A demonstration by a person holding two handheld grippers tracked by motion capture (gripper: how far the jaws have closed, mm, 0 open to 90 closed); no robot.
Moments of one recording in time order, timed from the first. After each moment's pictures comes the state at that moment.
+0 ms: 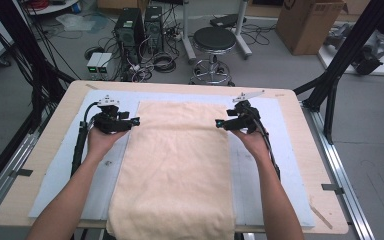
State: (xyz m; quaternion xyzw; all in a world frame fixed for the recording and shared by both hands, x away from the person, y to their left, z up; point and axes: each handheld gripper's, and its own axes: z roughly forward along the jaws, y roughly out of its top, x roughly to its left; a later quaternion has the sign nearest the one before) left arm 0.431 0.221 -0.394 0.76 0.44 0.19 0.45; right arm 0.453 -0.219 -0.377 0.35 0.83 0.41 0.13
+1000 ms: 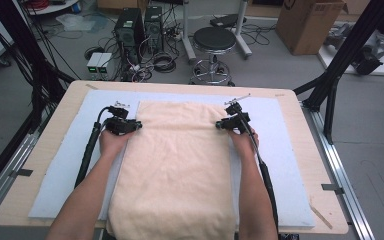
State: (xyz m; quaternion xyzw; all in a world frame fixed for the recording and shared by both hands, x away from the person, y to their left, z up) left arm 0.455 0.206 -0.442 0.76 0.50 0.18 0.38; right arm 0.487 -0.207 -0.431 0.45 0.82 0.33 0.12
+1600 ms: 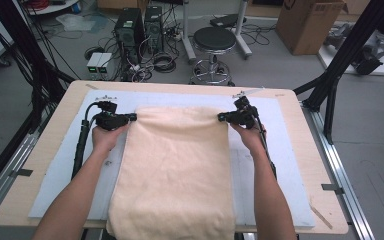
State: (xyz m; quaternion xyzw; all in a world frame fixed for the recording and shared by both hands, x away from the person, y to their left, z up) left arm 0.440 0.232 -0.402 0.71 0.49 0.12 0.49; right arm 0.466 -0.223 -0.382 0.37 0.82 0.42 0.07
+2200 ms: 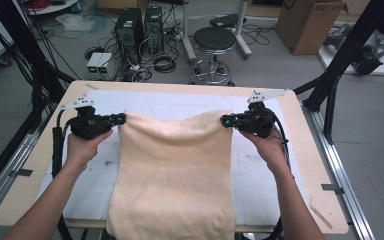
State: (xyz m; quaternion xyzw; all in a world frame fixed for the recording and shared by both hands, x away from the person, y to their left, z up) left arm 0.351 0.252 -0.340 0.72 0.40 0.14 0.56; right arm 0.377 -0.231 -0.308 0.27 0.82 0.50 0.06
